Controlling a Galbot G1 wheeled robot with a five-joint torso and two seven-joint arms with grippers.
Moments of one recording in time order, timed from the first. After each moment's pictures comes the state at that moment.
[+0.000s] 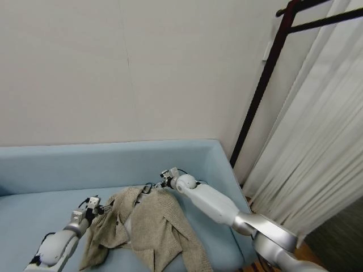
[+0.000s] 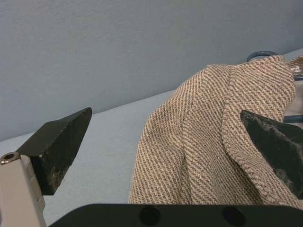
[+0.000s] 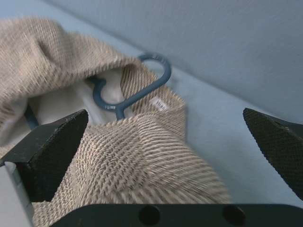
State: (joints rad) left arm 1.40 -0.94 -0.73 -1.81 -0.36 0.30 0.12; right arm -0.18 1.42 -0.57 1.00 0.84 -0.58 0.01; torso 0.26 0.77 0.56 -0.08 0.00
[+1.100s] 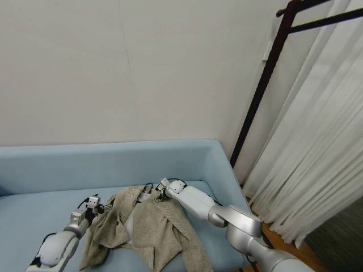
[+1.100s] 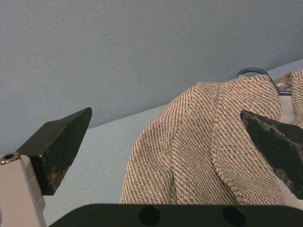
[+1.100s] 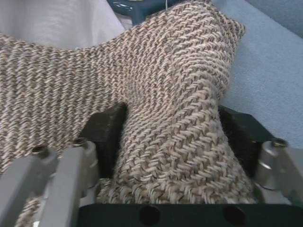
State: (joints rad) left arm 1.36 -0.95 -0.70 -1.79 -0.35 0.25 0.13; right arm -0.14 1.56 -0.70 0.64 0.67 -0.53 -0.25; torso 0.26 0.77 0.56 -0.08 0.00
